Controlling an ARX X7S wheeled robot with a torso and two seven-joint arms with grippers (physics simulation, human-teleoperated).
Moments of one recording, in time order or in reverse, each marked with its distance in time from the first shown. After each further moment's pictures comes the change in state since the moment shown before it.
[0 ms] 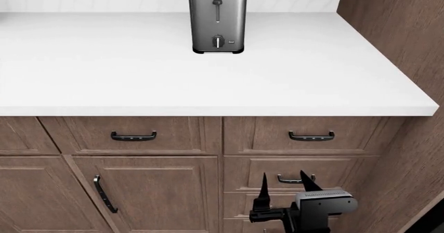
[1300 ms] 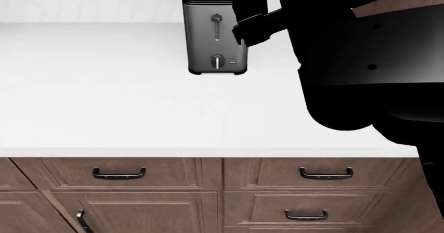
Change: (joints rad) left arm 0.015 -0.031 -0.076 0.052 -0.108 0.024 -0.061; right arm 1.575 0.284 -0.522 -0.247 1.249 1.178 1.065
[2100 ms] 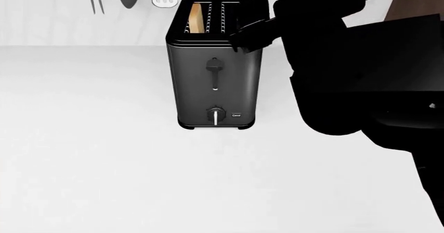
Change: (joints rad) left arm 0.017 -0.001 -0.007 -0.002 -0.004 0.017 -0.003; right arm -0.021 -0.001 -0.033 -0.001 -0.018 -0.027 -0.006
